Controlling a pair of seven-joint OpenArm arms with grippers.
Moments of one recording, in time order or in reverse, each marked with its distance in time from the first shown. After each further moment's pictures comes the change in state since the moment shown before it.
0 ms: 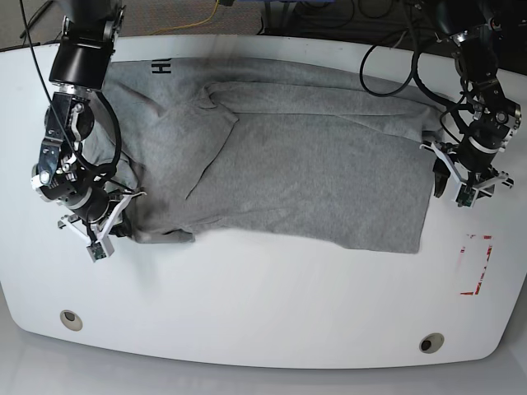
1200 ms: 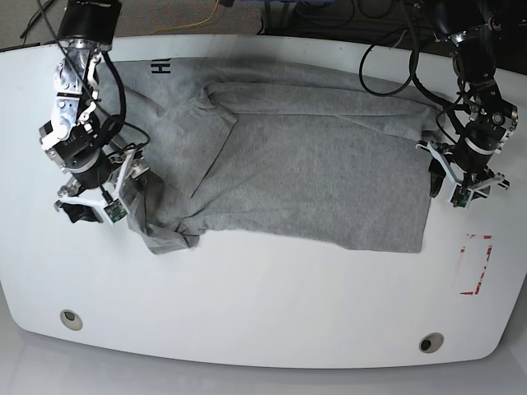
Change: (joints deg) left arm 0.0 -0.1 1.7 0.0 0.1 0.0 0.1; right arm -13.5 -1.7 0.3 21.0 -16.0 6.1 1.0
